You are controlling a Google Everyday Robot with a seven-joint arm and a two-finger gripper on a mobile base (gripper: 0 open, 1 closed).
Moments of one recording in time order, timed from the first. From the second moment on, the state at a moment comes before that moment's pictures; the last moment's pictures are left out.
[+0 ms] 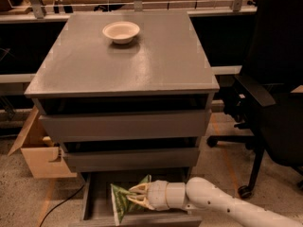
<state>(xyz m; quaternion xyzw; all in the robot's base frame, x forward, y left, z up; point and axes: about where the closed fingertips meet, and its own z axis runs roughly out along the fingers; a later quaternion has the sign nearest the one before) 0.442 0.067 0.459 -0.56 0.61 0.34 0.46</state>
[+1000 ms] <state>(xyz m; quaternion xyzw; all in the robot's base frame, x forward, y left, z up) 0.434 0.077 0.574 -0.65 0.56 0.24 0.45</state>
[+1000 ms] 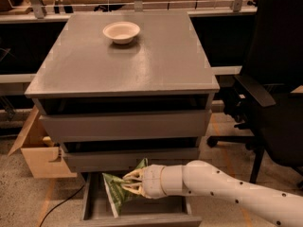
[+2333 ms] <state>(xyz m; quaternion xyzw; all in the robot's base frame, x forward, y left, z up) 0.436 0.090 0.695 -0.73 0.48 0.14 0.47</state>
